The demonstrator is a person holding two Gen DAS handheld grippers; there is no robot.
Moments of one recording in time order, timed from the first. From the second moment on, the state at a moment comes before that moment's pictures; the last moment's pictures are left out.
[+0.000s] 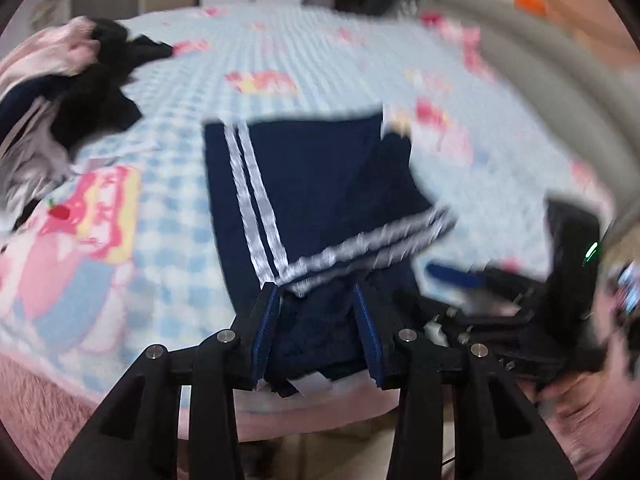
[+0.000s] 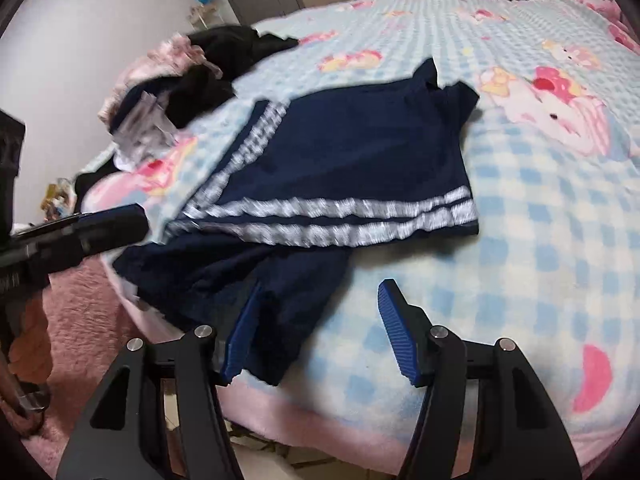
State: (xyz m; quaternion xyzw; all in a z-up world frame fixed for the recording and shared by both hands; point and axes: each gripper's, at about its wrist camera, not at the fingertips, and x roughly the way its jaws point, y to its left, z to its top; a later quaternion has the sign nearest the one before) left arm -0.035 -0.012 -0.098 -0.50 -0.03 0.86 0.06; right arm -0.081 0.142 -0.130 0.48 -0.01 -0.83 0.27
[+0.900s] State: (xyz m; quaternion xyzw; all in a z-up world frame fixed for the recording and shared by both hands) left arm -0.082 0.057 -0.074 -0.45 0.06 0.88 0.15; right arm -0.110 0.259 -0.111 0.45 -0.17 -0.86 0.17
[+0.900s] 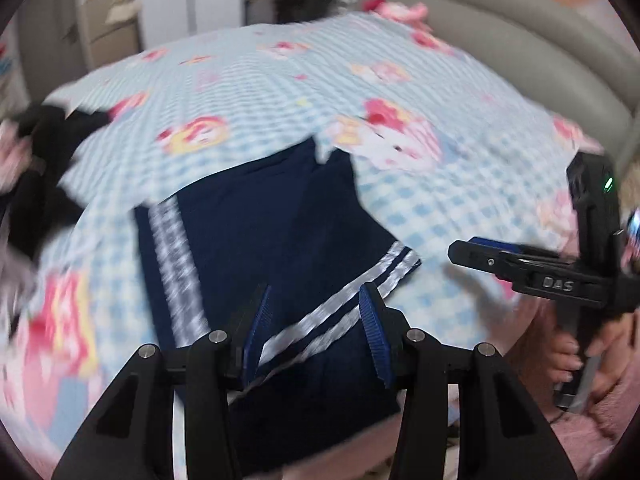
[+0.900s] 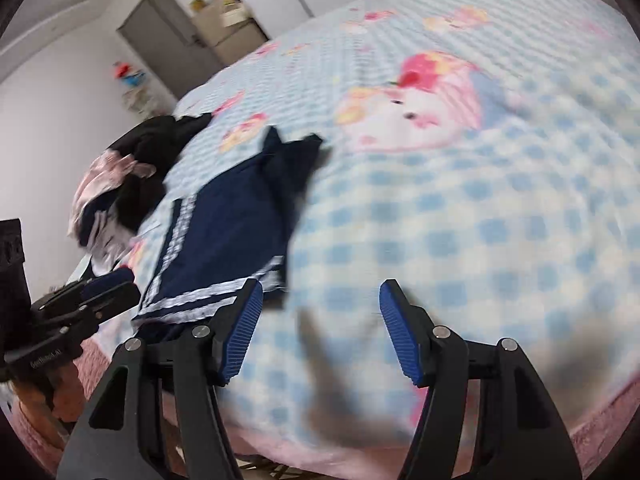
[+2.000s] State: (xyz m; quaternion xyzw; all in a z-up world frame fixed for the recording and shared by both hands) left arm -0.167 -0.155 -0.111 -0.45 -0.20 0.87 0.05; right arm -0.188 0.205 -0.099 0.45 -0.05 -0.88 0.13
